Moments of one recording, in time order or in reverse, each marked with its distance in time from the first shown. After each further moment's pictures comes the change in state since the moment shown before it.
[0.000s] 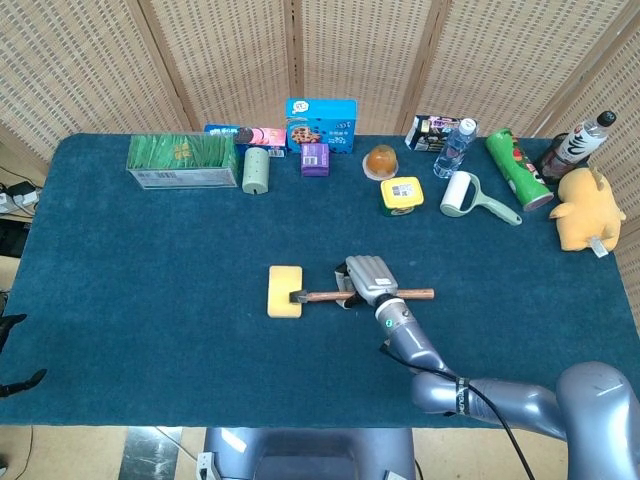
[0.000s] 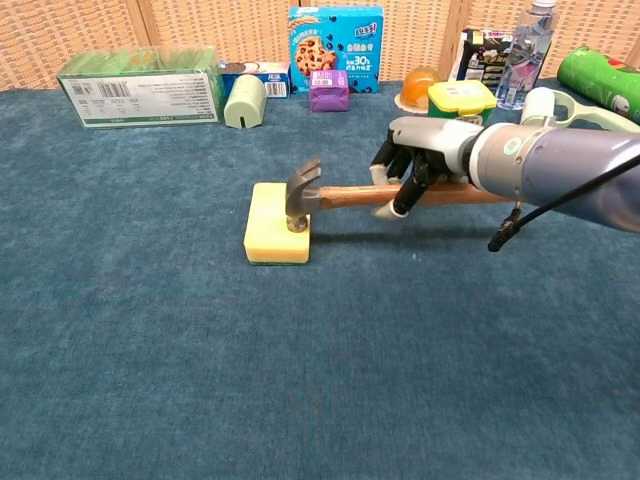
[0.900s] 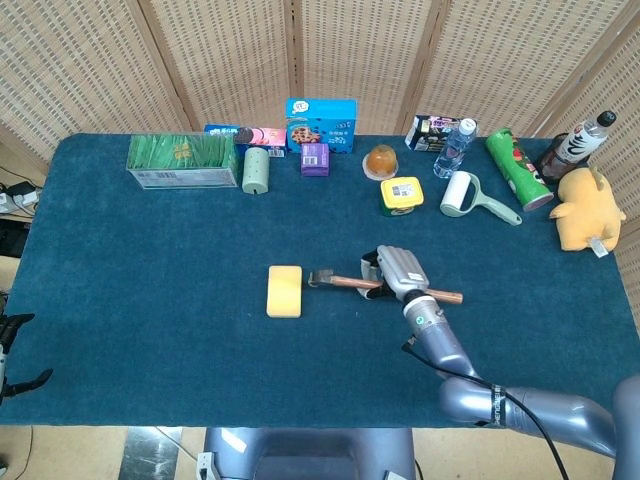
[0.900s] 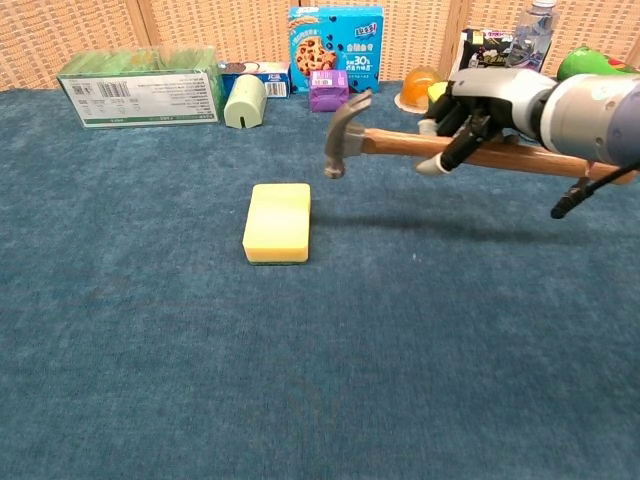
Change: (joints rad) left arm -0.005 -0.001 0.007 -0.012 0.026 0.004 0.007; right arm -0.107 0.167 0.049 -0.190 0.001 0.067 0.120
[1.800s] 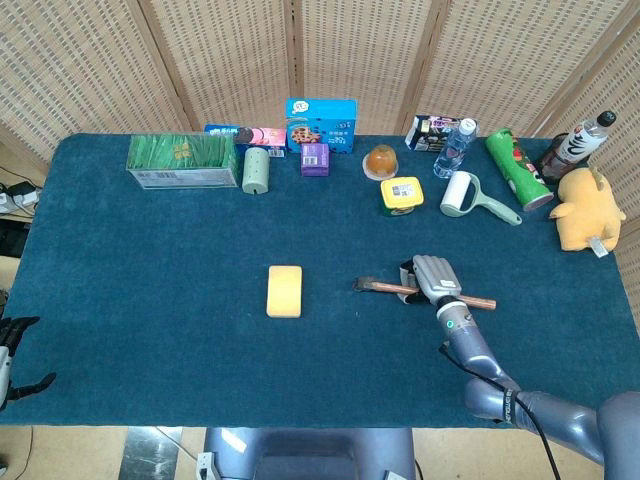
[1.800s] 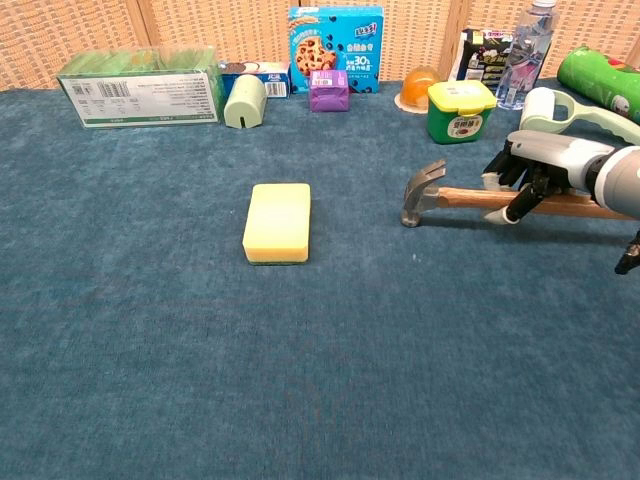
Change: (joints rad) left arm 0.004 0.021 0.011 -0.071 -0.004 0.007 0.075; right arm -0.111 -0.094 -0.106 0.366 -0.260 -0.105 0.168
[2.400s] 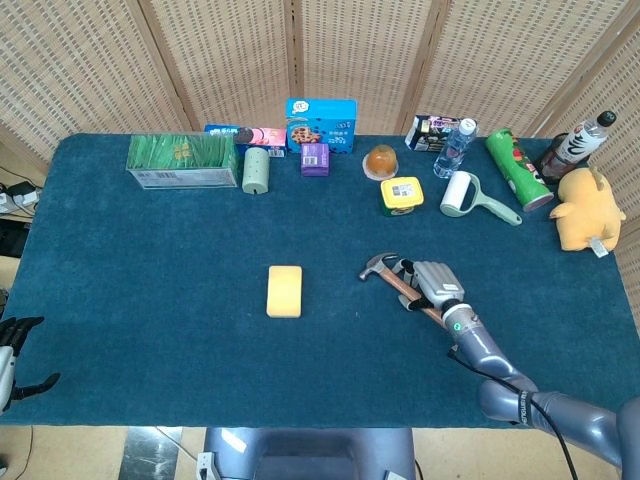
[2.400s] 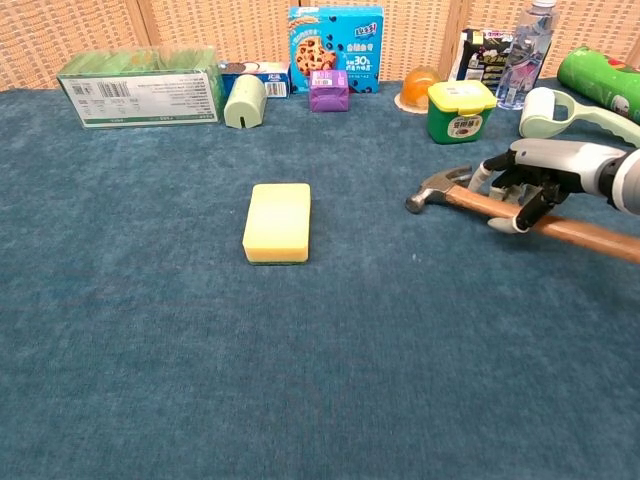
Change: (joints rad) left arm -0.004 -0.003 0.004 -0.004 0.005 -0.003 0.005; right arm -0.016 0.071 -0.008 -0.032 -0.107 -0.099 0.090
